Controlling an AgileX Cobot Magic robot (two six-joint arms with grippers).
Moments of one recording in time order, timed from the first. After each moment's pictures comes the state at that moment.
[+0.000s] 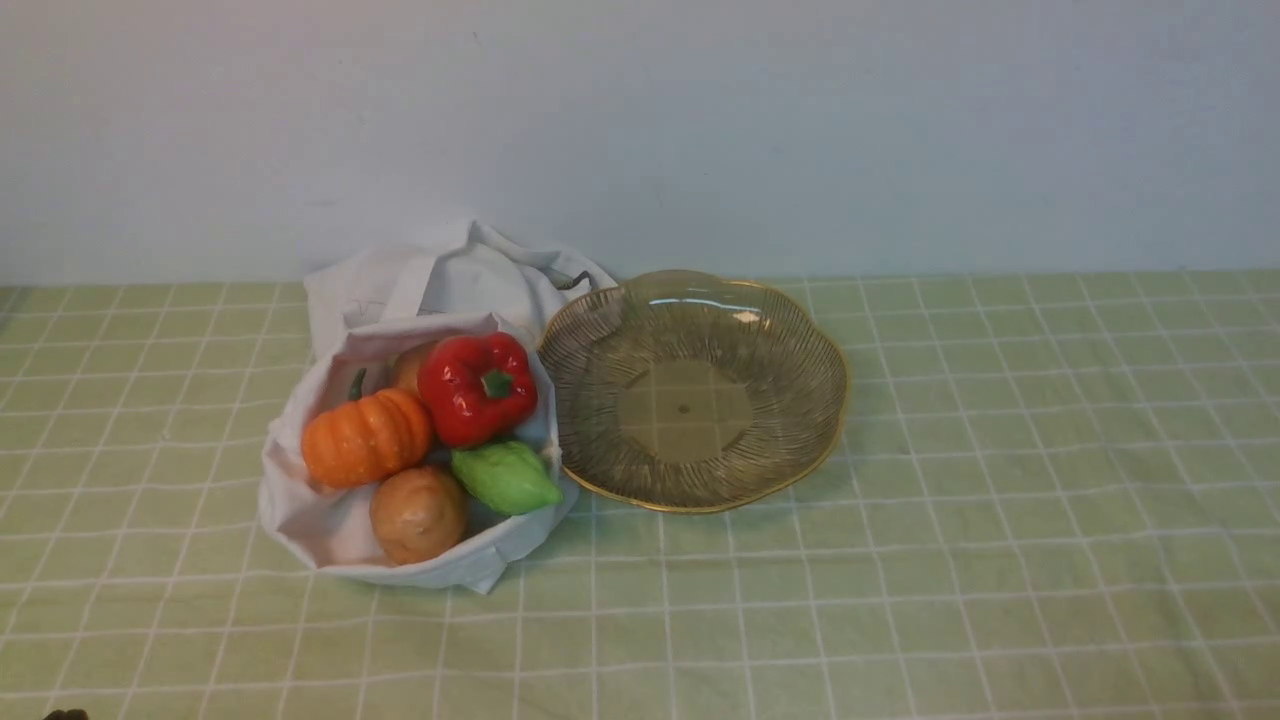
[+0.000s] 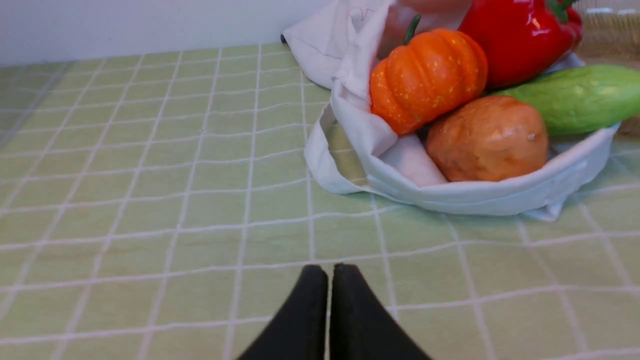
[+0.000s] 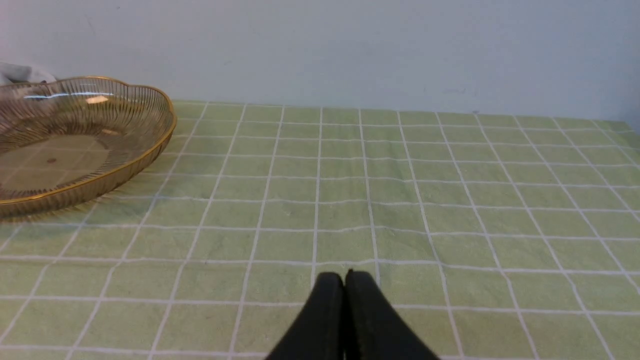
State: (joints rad) right arm 0.02 -0.01 0.02 0.02 0.37 -0.03; left arm -0.01 -0.01 0.03 -0.20 0.37 0.00
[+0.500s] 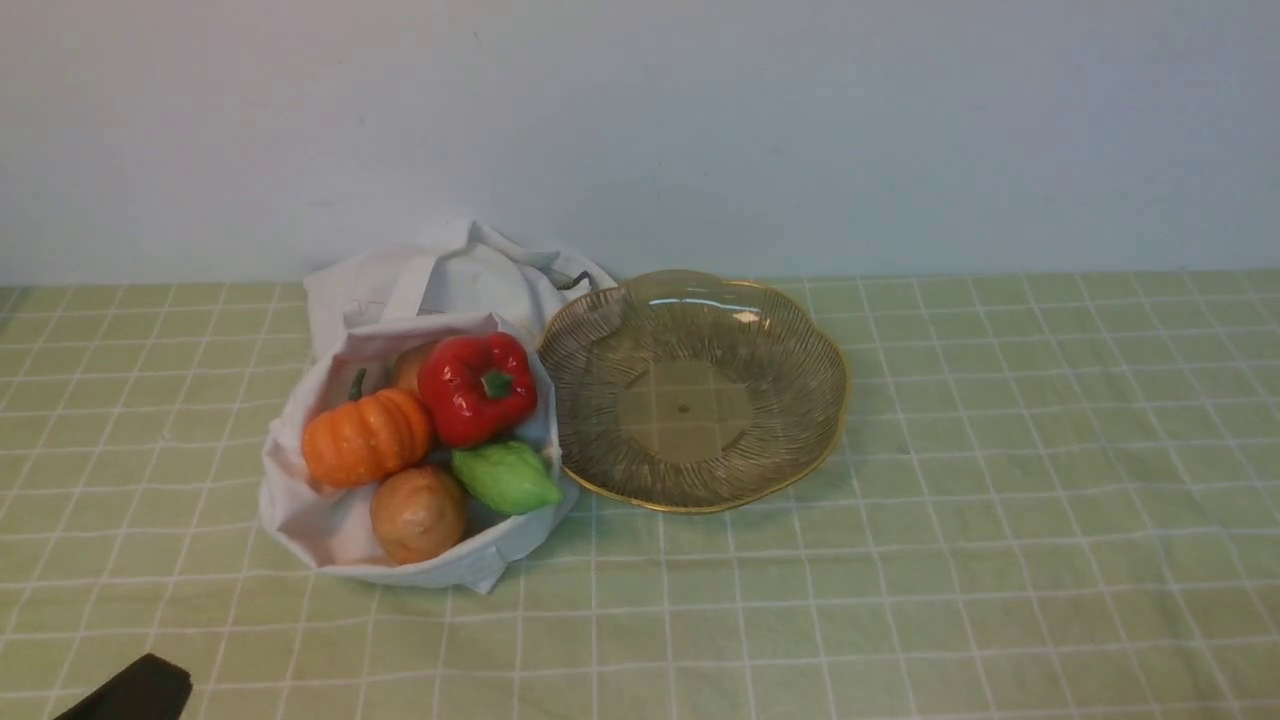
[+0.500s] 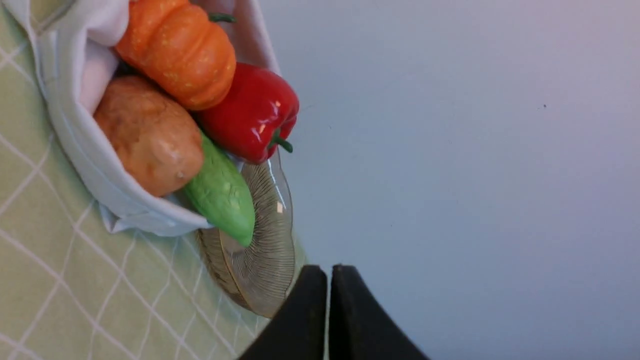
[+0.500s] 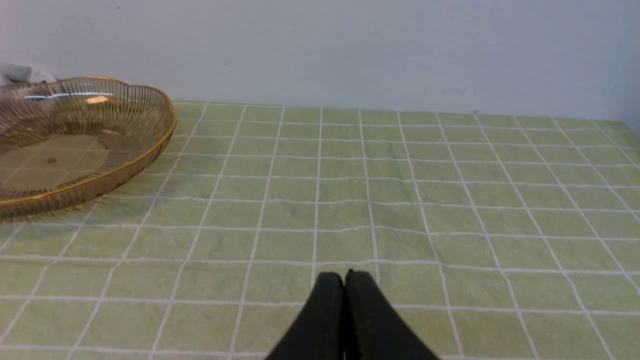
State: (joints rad) right arm 0.02 -0.01 0.02 0.02 0.37 -0.03; left arm -0.01 -0.01 0.03 -1.14 0.29 -0.23
